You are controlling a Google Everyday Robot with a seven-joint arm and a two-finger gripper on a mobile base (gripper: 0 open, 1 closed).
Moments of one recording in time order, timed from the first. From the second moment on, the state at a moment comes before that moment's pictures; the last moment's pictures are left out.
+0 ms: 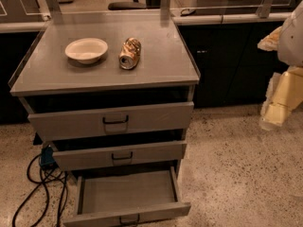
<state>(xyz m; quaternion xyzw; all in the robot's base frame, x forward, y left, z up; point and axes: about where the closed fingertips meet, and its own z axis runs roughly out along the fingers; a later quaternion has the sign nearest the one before) 0.438 -0.217 0.977 -0.60 0.78 -0.03 0.16</state>
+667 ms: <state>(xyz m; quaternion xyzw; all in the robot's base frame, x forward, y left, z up) 0.449 -0.211 0.974 -0.62 0.77 -0.03 0.16</state>
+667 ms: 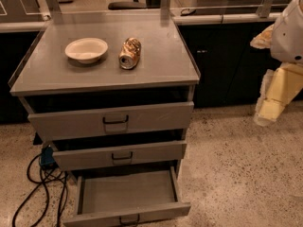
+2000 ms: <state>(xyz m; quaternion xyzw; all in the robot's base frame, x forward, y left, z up) 0.667 -0.105 0.760 -0.77 0.61 0.10 0.17</state>
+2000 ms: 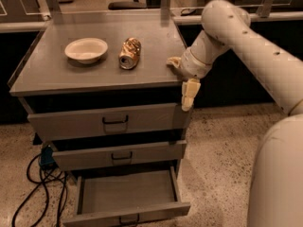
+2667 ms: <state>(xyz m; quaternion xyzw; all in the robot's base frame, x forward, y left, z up) 0.667 -0.103 0.773 -0.77 0.61 0.10 0.17</state>
